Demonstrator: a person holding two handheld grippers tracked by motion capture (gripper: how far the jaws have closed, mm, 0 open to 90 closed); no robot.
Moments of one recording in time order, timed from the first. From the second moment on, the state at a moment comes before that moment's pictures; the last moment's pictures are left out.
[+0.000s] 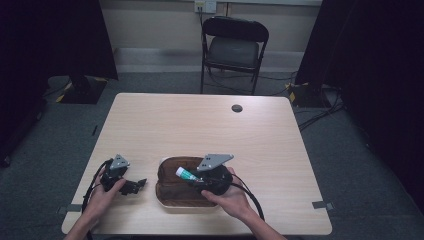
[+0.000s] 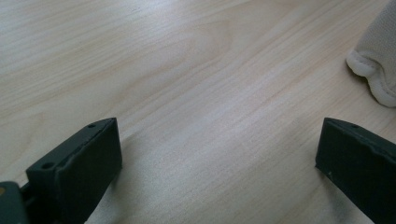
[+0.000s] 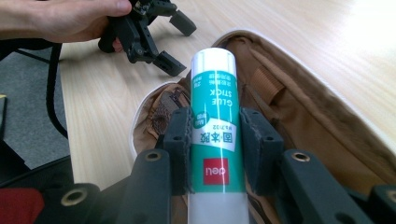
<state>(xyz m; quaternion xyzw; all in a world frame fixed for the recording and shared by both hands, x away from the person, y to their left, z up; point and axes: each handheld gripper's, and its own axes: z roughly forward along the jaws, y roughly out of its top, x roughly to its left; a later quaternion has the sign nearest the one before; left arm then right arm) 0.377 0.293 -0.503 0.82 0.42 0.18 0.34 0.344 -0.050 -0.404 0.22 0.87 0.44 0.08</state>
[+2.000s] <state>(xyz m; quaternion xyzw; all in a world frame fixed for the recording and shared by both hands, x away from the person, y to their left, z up) 0.380 0.294 -0.503 0.82 0.43 0.18 0.34 0.336 -0.187 -0.433 0.36 0.81 0.44 0.16</state>
